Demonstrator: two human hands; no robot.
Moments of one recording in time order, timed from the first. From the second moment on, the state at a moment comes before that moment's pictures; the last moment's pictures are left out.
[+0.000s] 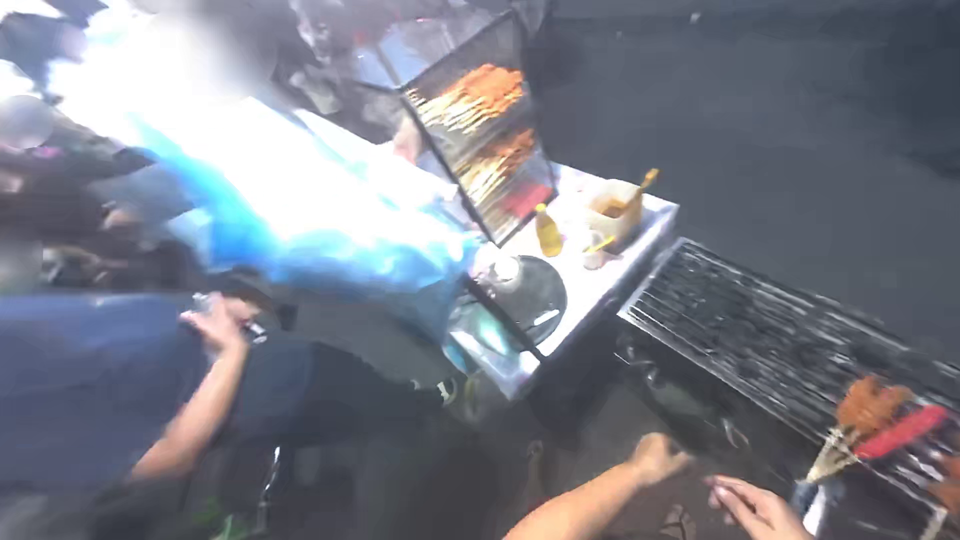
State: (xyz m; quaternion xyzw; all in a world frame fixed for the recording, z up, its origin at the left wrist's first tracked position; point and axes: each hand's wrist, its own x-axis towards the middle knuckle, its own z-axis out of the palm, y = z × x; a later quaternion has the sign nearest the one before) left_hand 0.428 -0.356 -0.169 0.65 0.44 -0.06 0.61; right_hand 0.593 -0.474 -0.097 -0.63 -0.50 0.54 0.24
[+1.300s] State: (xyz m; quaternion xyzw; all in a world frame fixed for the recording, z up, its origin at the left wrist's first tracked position) left_hand -0.105 0.047 -0.071 0.55 0.68 0.39 0.30; right_hand 0.181 0.081 -0.049 -0.67 -0.40 0.36 0.51
